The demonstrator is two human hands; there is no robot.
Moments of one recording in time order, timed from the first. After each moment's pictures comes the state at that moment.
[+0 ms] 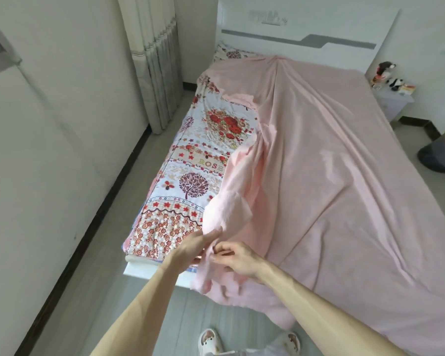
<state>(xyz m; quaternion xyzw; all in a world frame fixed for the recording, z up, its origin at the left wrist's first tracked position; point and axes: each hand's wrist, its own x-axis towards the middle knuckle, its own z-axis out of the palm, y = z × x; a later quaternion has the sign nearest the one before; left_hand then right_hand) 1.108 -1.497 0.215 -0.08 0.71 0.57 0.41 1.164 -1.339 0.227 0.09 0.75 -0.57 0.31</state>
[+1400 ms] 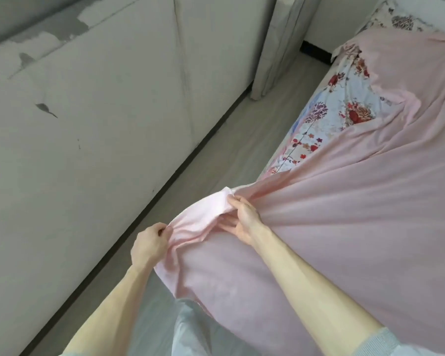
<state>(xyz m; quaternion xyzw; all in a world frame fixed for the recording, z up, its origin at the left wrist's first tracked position) 0.985 -1.895 0.077 -0.34 0.86 0.33 0.16 0.877 -1.685 0.135 0.27 0.56 -0.69 0.36</state>
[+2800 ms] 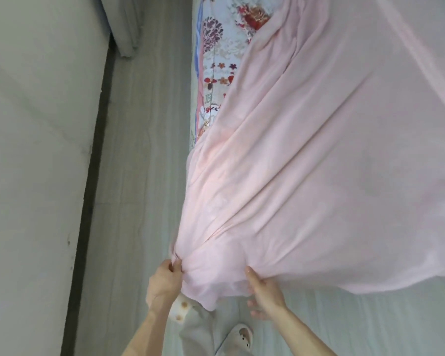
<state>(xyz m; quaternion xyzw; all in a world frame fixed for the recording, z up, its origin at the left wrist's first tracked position) 0.926 -1.837 -0.149 -0.19 0.85 0.29 0.40 1.037 -1.630 -0.098 0.61 0.57 -0.49 0.24</state>
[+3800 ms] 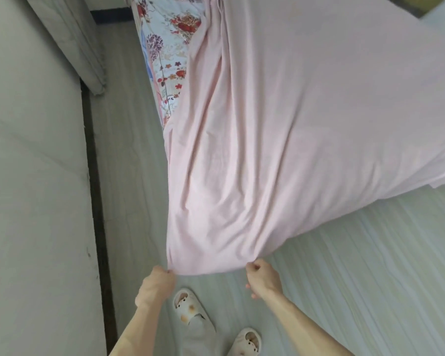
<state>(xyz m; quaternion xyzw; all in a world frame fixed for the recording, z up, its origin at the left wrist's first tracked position) 1.009 -1.906 -0.096 -0.08 0.88 0.12 0.46 1.167 -1.703 -0.082 0.59 0.65 -0.46 0.18</state>
